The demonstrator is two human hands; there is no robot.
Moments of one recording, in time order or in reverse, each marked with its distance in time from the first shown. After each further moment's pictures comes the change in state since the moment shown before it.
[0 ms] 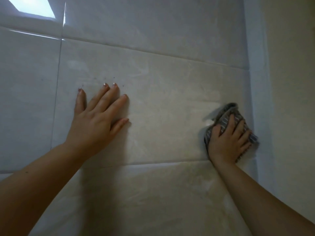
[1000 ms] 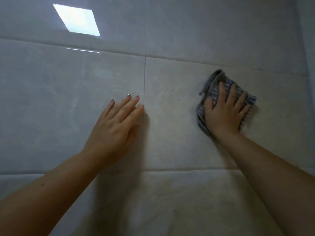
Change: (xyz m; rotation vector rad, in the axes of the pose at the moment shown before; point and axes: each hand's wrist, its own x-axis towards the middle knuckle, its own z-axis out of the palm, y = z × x) left_hand -0.060 -0.134 -0.051 -0.077 0.089 0.122; right_hand -0.053 -0.226 -0.018 0.069 -0.065 -0.261
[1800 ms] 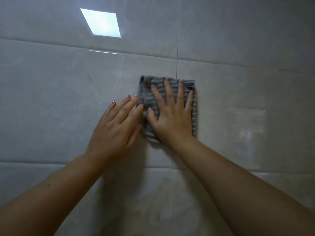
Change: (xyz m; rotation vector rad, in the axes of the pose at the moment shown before) left_hand -0.039 -0.047 -0.038 0.089 0.028 -0.068; right_hand -0.095 -0.169 0.014 0.054 -0.042 -0.582
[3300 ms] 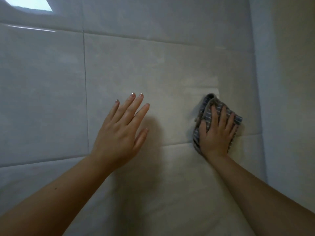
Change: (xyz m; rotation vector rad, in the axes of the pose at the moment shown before) left_hand 0.046 0.193 0.066 -0.161 -0.098 0.124; right_hand -0.170 0.292 -0.032 -0.148 0.050 0.622
